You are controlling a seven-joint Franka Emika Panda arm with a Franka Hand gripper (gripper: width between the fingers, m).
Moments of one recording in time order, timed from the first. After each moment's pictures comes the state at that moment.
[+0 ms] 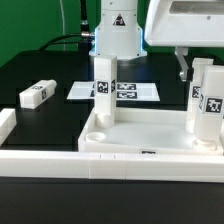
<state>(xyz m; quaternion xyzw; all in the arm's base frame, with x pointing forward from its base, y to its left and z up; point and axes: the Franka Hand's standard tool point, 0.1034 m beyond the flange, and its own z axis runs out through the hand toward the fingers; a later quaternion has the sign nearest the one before) 0.621 0.102 0.122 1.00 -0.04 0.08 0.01</state>
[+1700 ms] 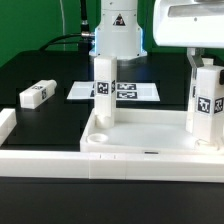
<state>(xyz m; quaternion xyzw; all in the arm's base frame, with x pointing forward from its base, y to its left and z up) 0.622 0.097 0.122 0.87 -0.48 0.07 -0.05</state>
